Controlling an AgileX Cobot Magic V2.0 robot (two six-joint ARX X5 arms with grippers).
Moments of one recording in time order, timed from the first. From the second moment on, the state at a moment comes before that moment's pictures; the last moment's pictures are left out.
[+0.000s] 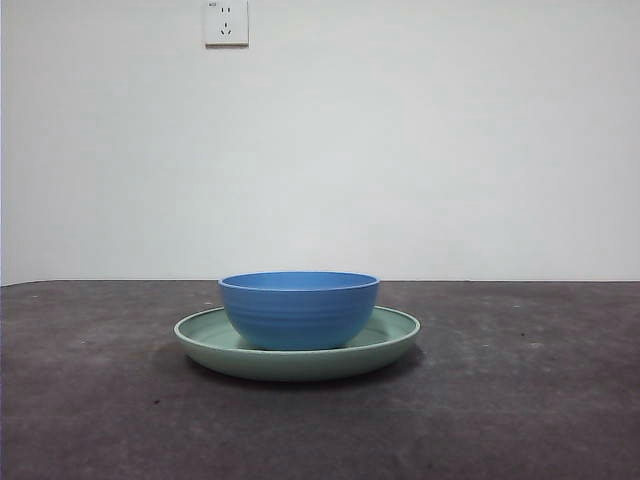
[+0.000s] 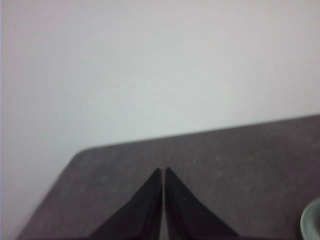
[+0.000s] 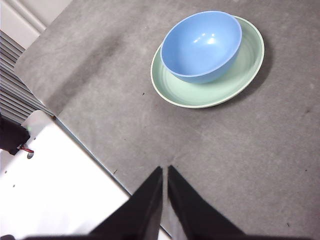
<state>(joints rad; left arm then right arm) -0.03 0.15 0.29 -0.07 0.03 0.14 0.37 0.62 0.89 -0.98 -0.52 0.10</state>
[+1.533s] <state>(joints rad) -0.02 0.01 0.03 -0.18 0.03 0.01 0.37 0.62 0.89 -0.98 -0.52 0.10</state>
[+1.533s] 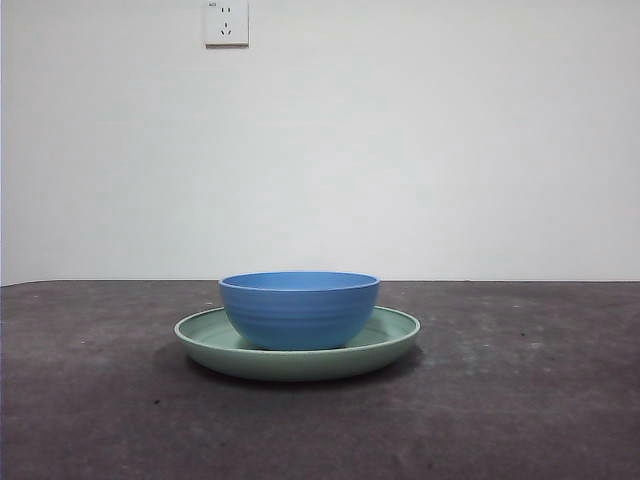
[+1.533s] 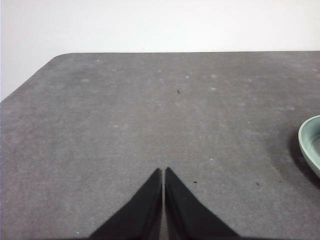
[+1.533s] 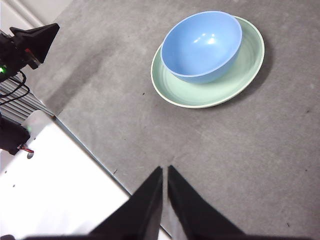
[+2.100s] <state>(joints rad) -0.02 0.01 0.03 -0.18 0.03 0.01 0.26 0.54 0.87 -0.83 -0.42 0.03</state>
